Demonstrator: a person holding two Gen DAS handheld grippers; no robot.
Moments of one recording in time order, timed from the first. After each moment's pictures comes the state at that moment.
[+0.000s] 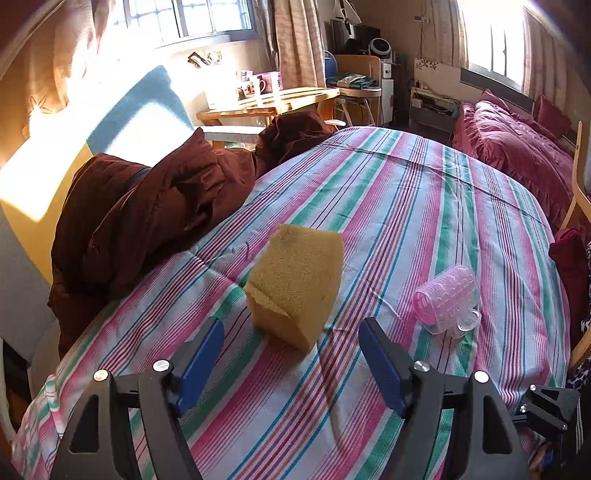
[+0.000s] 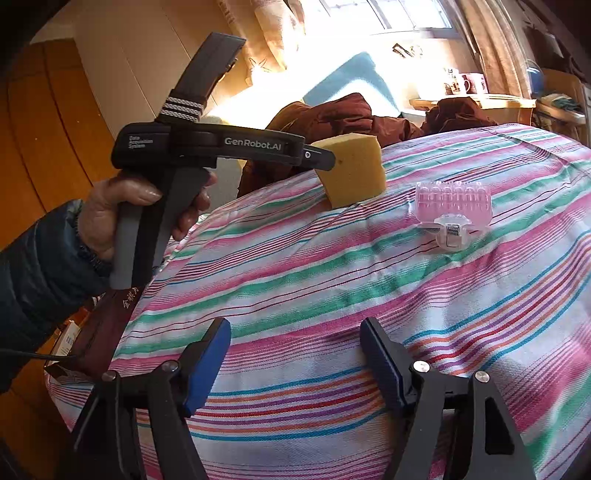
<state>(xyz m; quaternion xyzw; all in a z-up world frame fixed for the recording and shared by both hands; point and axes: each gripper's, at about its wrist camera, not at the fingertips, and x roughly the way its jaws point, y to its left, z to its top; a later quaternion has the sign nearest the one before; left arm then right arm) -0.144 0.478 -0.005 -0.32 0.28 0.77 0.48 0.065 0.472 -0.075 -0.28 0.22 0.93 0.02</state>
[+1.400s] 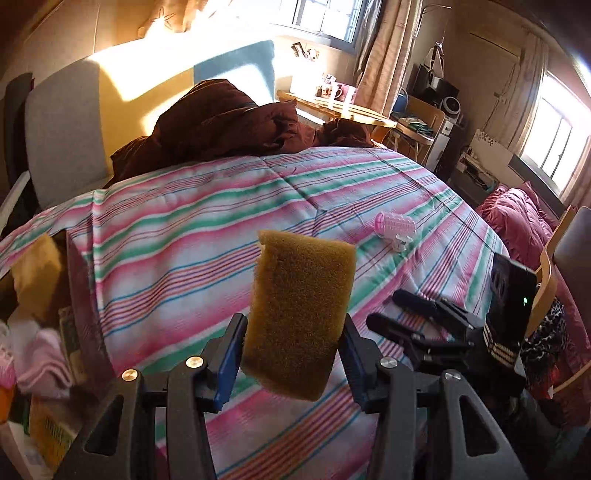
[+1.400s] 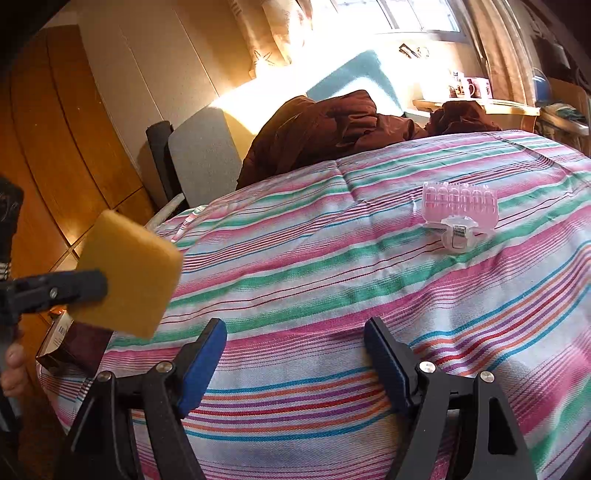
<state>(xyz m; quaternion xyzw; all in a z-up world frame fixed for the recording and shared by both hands) -0.040 0.271 0.008 -0.42 0.10 0.81 0.39 0.059 0.465 -0.074 -0.30 0.19 0.93 0.03</state>
